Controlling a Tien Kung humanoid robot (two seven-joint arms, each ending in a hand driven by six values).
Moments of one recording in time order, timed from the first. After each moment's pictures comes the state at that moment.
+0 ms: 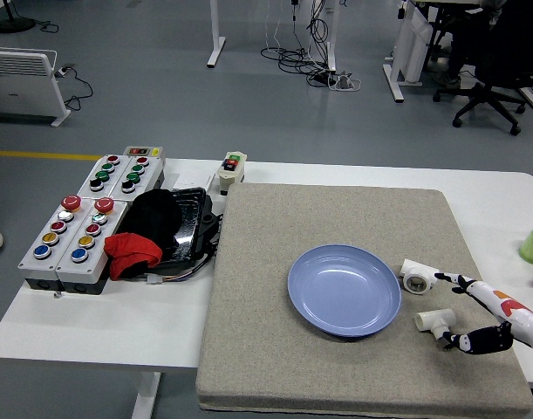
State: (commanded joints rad) left arm -0.10 0.10 -0.06 -0.25 -0.24 0.16 -0.02; right arm 0.18 -0.24 1.52 1.61 -1.92 0.57 -0.27
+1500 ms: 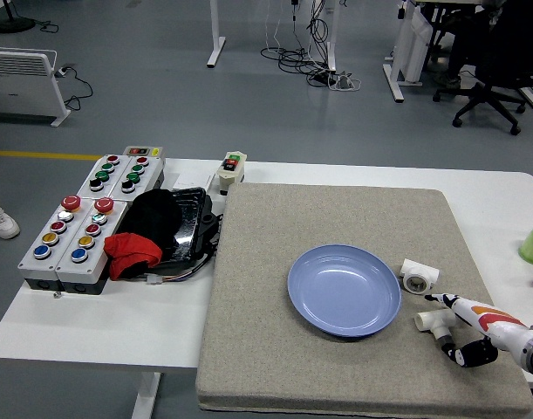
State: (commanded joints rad) left arm -0.10 0.10 -0.10 -0.25 -0.17 0.17 0.01; right arm 0.24 -0.23 1.41 1.43 -2.20 0.51 -0.11
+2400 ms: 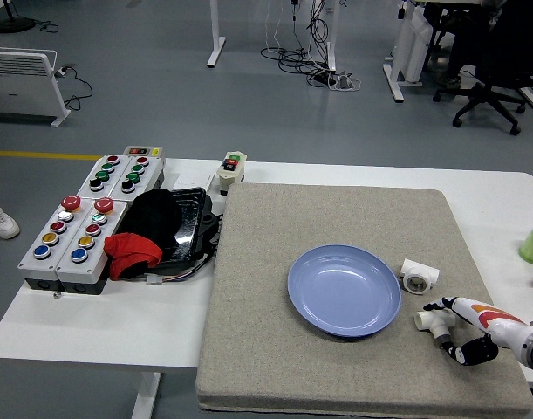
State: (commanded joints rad) left arm -0.10 0.10 -0.09 -0.25 -0.18 0.17 0.01; right arm 0.27 -0.22 1.43 1.41 -2.18 0.56 -0.12
